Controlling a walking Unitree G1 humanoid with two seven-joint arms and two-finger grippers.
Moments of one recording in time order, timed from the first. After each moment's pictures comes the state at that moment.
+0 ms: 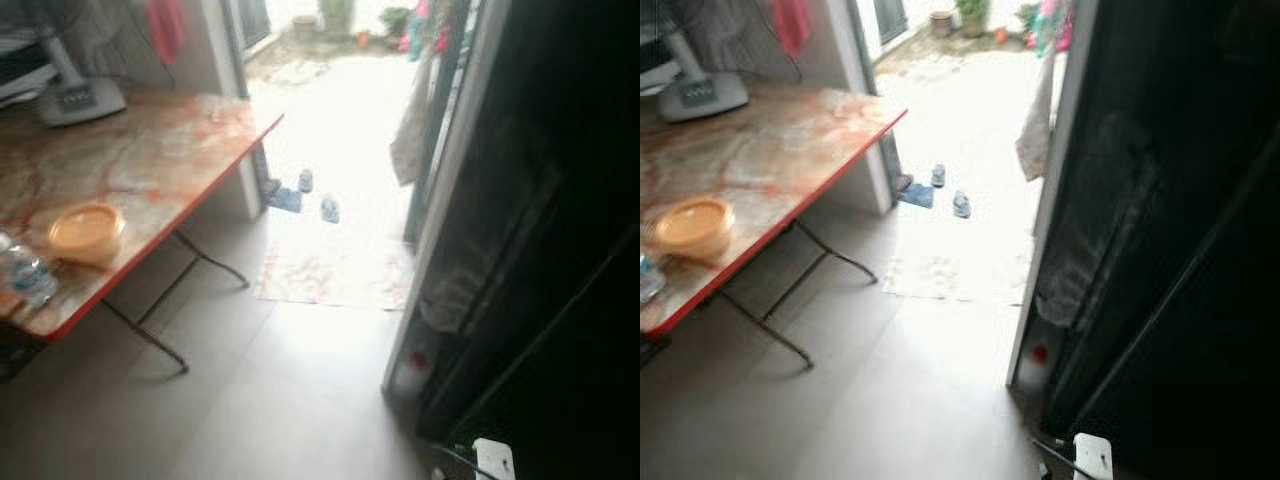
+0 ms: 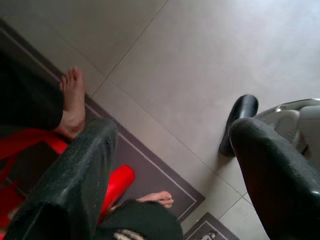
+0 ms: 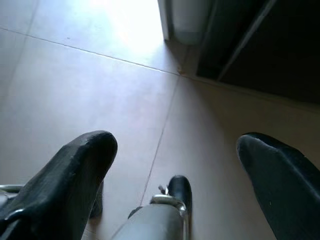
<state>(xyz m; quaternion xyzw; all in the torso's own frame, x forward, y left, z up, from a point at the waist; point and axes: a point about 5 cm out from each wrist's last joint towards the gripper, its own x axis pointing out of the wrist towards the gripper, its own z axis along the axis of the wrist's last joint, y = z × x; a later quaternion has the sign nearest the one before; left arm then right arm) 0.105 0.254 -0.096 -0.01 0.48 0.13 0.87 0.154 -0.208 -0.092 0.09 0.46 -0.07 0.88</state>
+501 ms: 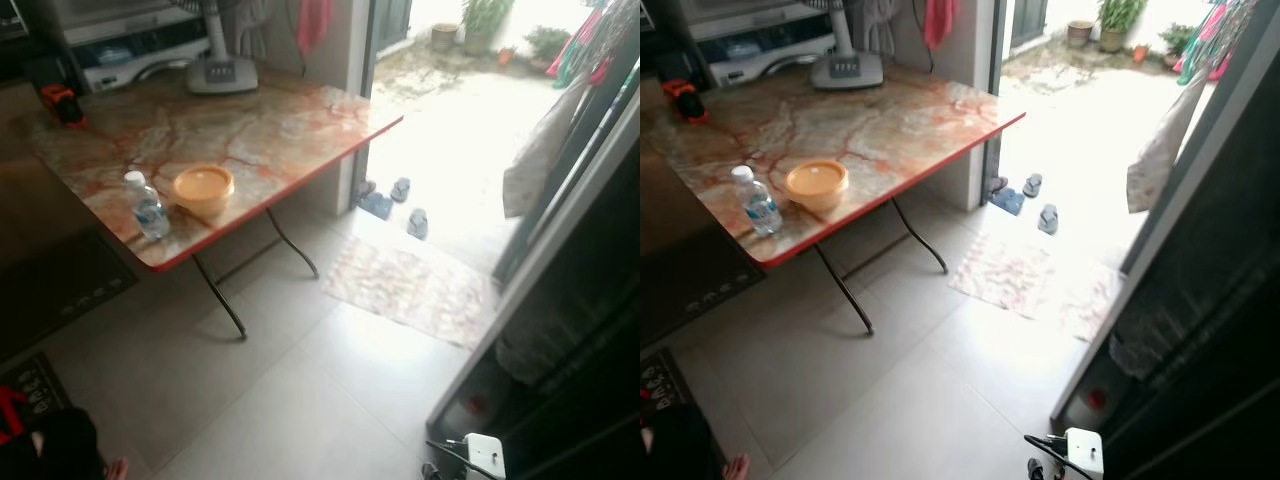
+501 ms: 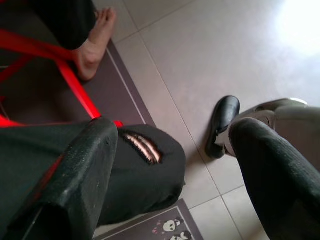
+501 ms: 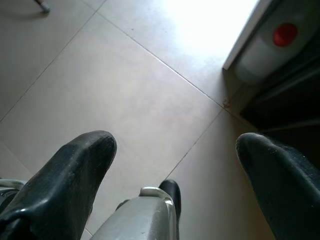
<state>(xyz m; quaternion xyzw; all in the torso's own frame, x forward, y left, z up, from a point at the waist) 0.109 0.248 -0.096 -0.01 0.47 0.13 0.87 0.153 -0.208 -0.092 0.09 0.46 -0.05 0.88</state>
